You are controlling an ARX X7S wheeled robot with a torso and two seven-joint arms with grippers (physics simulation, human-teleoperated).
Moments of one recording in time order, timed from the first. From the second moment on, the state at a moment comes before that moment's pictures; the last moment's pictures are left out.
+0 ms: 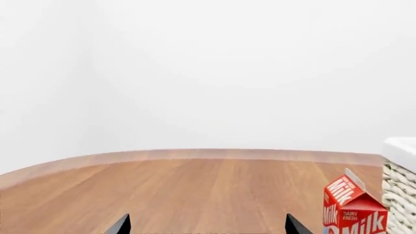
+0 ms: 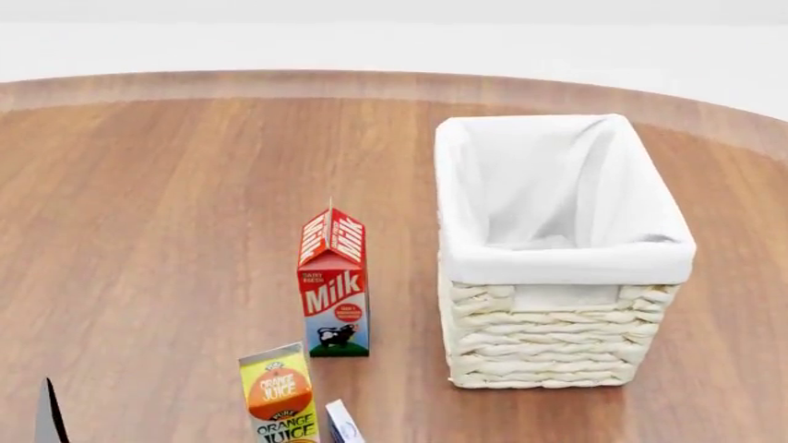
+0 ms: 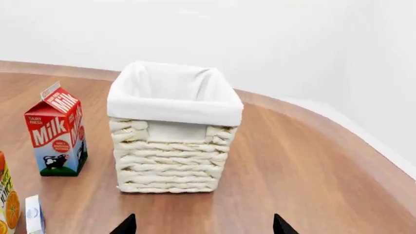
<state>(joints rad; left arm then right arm) 0.16 -0.23 0.03 0.51 -0.13 -0.16 -0.32 -0.36 0.43 0.24 -0.95 0.47 0.73 0.28</state>
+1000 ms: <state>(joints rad) 0.15 -0.26 0.02 0.51 -0.19 -0.14 -0.33 -0.59 0.75 0.20 -1.00 0.81 0.67 0.51</state>
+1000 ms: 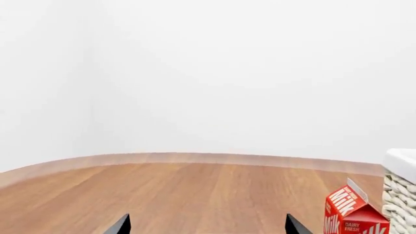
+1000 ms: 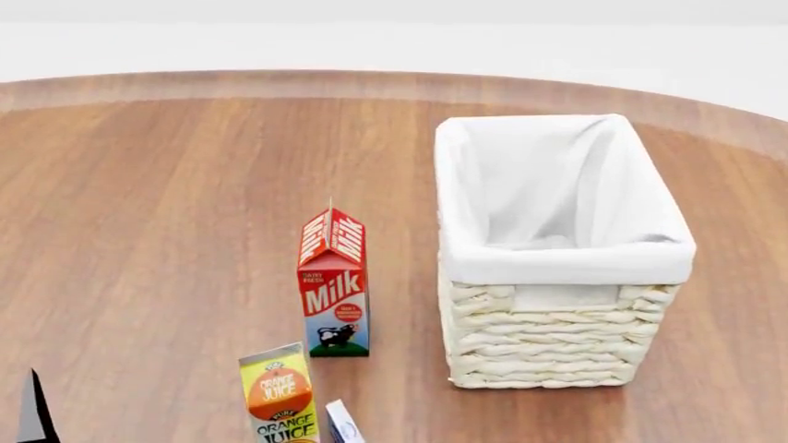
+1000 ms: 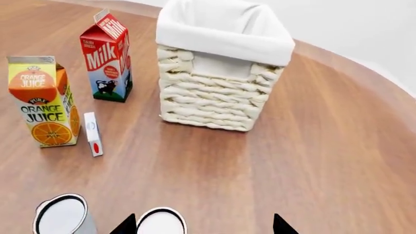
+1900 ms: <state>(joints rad) 0.18 -0.28 0.03 0.53 -0.20 -0.13 -0.35 -0.43 0.74 -0.02 -0.83 0.75 0.65 0.43</state>
